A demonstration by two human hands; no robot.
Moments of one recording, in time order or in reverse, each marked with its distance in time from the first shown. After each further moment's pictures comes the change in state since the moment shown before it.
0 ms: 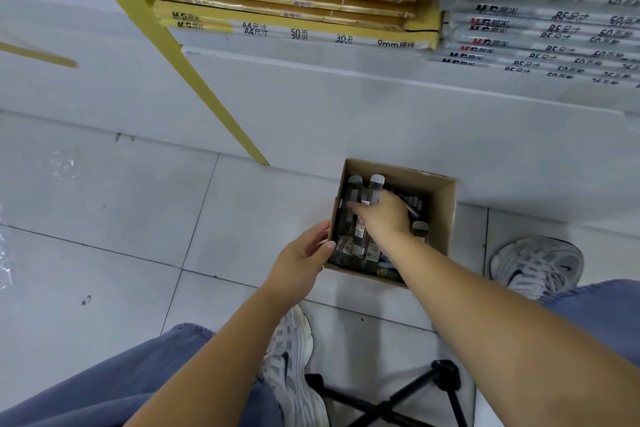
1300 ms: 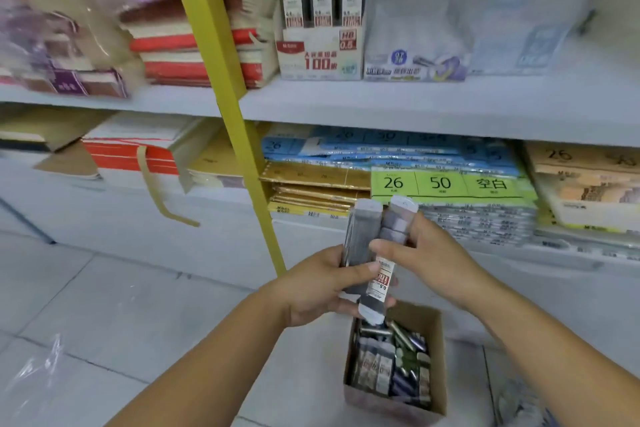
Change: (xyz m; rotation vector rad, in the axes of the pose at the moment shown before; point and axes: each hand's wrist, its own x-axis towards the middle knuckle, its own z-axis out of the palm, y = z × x) left_hand -0.113 0.215 -0.041 -0.058 -0.436 0.326; right_hand -0.183 -0.163 -0.175 0.222 -0.263 -0.811
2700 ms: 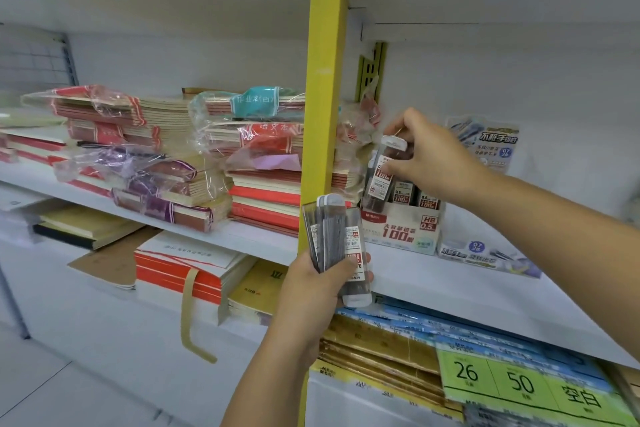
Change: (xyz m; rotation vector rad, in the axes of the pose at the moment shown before) left_hand -0.023 0.148 -0.082 -0.174 0.587 0.649; right_hand 0.192 -0.260 -0.009 -0.858 0.309 -0.588
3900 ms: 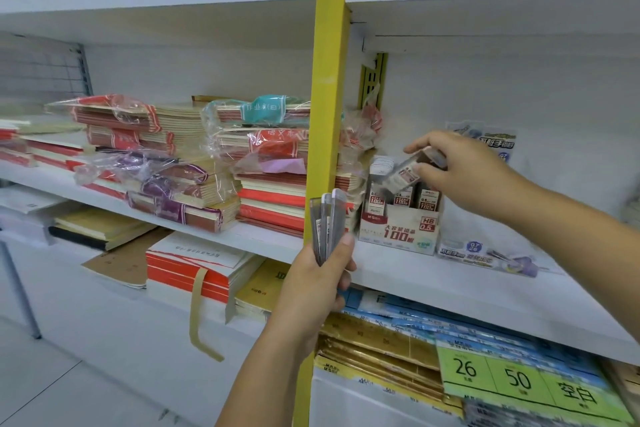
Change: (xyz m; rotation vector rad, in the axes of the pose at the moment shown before) left_hand -0.006 0.010 -0.005 0.068 0.001 0.018; right_hand -0.034 -0.003 -0.030 -0.116 -0.012 0.028
